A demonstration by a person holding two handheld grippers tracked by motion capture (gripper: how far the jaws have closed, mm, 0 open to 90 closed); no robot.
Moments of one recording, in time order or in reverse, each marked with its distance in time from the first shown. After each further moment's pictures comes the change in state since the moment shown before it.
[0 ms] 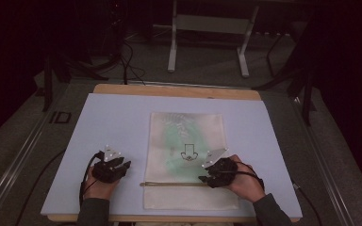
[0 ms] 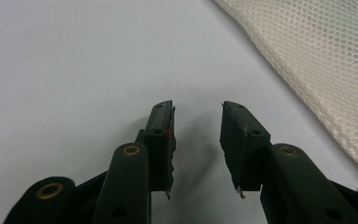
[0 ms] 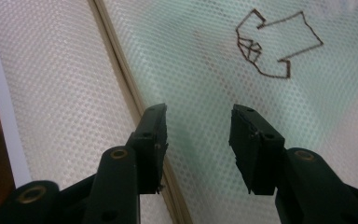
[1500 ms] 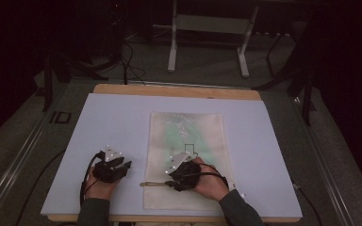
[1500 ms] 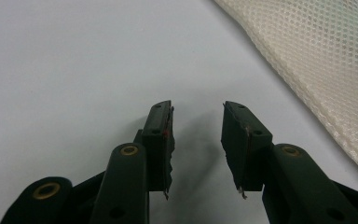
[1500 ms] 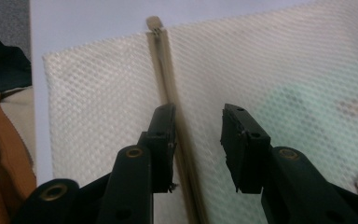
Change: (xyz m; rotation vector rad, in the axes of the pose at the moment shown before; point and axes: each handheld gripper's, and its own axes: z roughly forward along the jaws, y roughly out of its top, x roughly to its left) left arm -0.001 0.001 0.002 0.003 0.006 0.003; right arm 0.041 0.070 0.060 -0.051 0.141 -0.111
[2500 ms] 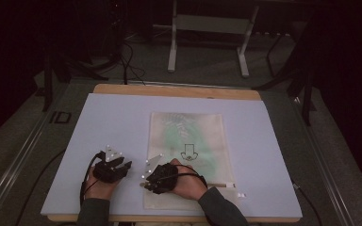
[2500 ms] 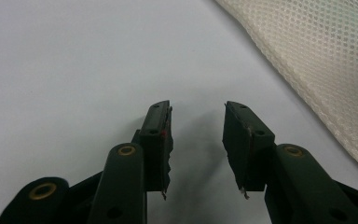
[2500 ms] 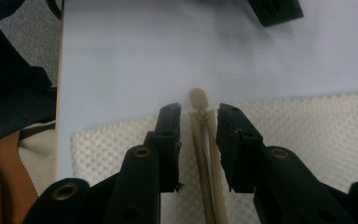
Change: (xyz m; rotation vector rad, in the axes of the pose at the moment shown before) left arm -0.001 0.000 0.000 0.002 0.003 0.006; right arm 0.018 0.047 0.037 -0.008 0.069 -0.082
